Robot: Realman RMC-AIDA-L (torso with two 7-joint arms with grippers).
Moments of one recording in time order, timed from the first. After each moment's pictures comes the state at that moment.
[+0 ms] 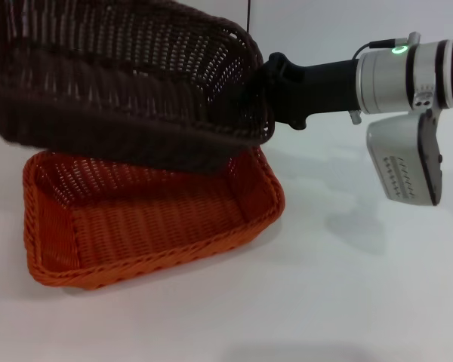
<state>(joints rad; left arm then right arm) -0.15 -2.08 -1.48 -0.27 2.59 1.30 -0.26 0.83 2.04 -1.19 -0.78 -1.86 -1.10 -0.01</state>
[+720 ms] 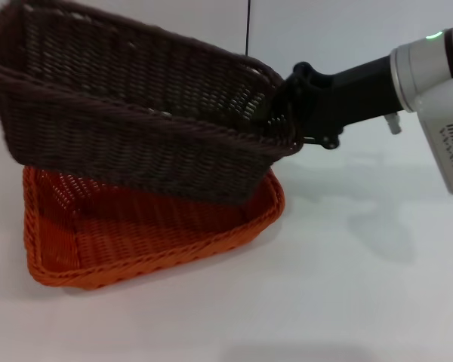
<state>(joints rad) -0.15 -2.07 -1.48 -0.26 2.57 1.31 -0.27 0.83 2.01 -1.12 -0.98 -2.07 -1.39 0.37</state>
